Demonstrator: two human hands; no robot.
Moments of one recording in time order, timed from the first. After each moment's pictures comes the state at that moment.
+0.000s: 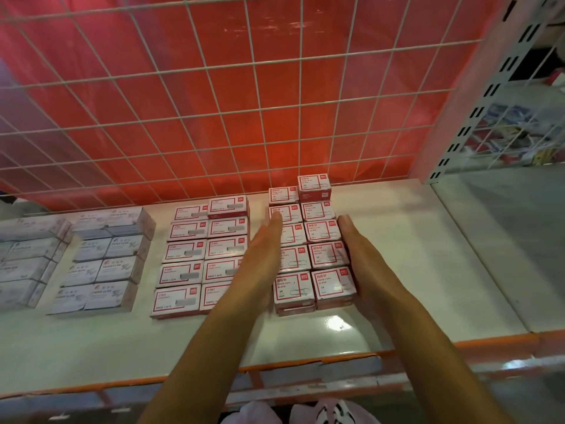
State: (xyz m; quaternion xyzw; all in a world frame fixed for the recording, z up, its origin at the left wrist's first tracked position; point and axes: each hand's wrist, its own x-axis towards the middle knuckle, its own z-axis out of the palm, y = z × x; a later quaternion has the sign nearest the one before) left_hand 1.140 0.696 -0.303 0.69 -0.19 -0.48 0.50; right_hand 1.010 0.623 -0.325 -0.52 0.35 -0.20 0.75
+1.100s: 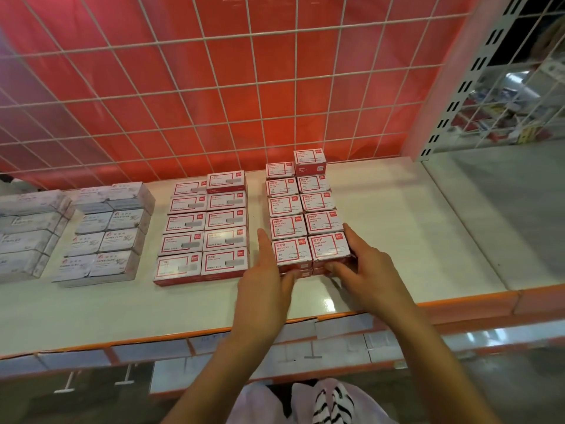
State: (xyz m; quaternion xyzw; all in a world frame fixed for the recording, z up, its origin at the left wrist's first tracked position) left_hand 1.100 0.765 -0.330 0.84 -0.42 -0.23 0.26; right_hand 0.968 0.667 -0.337 -0.79 0.43 -0.15 0.41
